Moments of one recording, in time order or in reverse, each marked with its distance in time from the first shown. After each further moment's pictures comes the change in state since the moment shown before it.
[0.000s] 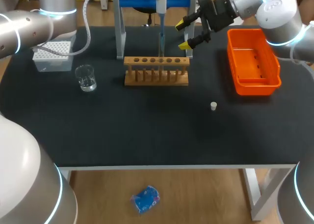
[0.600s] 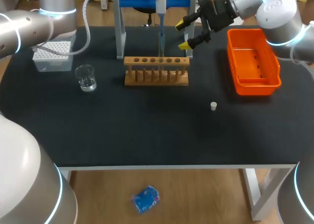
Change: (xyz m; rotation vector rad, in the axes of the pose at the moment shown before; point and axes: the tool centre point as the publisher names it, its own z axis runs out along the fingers) left arm -0.003 0.002 -0.002 -0.006 -0.004 -0.002; right arm 0.000 0.000 0.000 0.000 0.000 0.000
